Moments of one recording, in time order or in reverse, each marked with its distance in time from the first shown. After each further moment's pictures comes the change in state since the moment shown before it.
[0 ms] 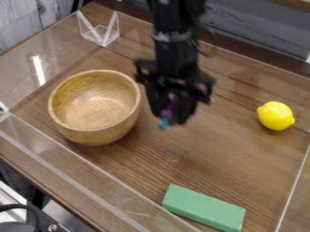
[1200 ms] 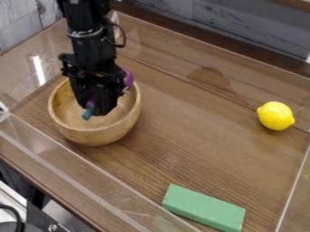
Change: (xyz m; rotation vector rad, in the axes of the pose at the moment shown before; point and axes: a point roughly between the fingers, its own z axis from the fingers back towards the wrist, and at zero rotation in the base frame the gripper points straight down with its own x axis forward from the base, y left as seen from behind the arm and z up) arm -0.023 0.098 -0.014 0.055 0.018 0.028
